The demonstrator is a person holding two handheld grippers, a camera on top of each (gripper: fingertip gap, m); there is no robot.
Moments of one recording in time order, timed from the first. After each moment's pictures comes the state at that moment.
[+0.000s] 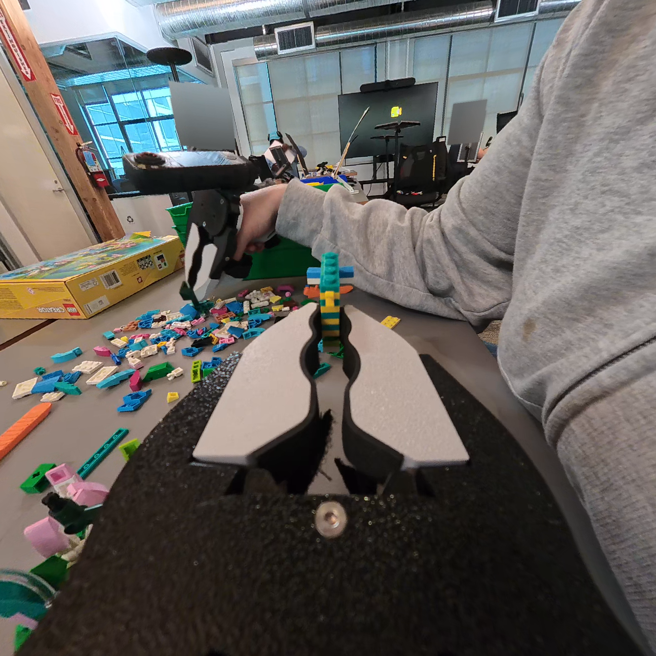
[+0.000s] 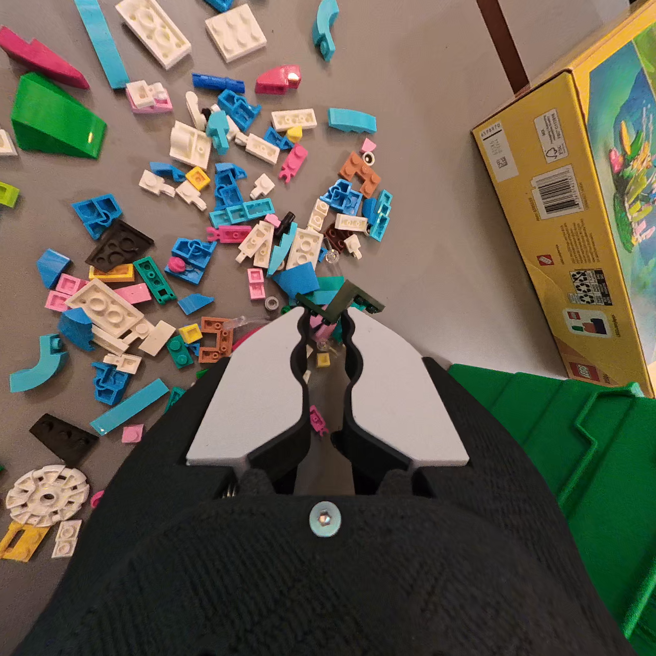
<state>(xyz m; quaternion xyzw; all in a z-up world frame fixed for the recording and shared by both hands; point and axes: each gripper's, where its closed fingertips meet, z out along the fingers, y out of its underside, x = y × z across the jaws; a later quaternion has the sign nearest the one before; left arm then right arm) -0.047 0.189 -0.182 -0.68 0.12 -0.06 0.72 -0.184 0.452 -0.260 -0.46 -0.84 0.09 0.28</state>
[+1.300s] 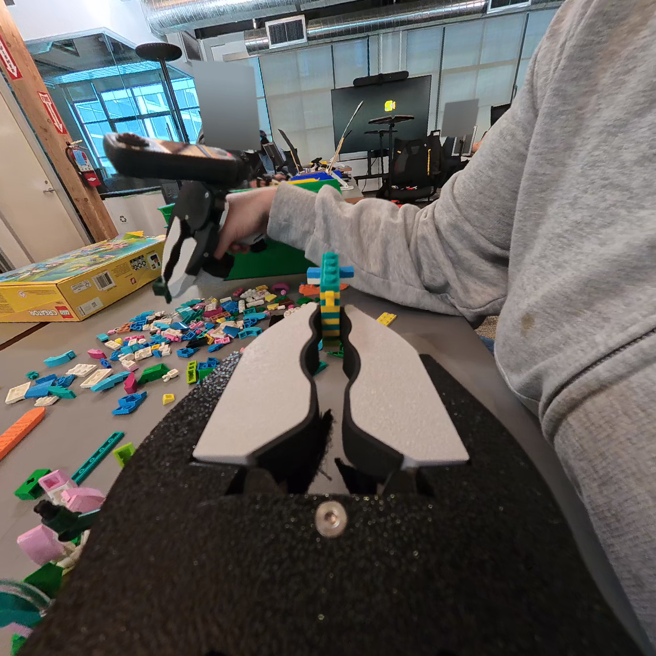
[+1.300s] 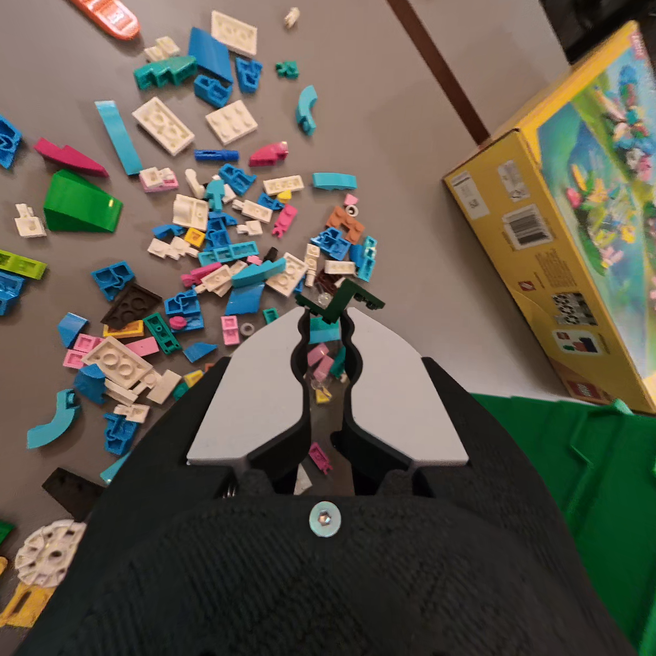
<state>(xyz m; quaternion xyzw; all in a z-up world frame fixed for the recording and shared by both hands) -0.042 0.190 -0.184 -0.68 0.13 -0.06 0.72 -0.203 0.442 -0.249 -0.47 -0.81 0.14 0.31</state>
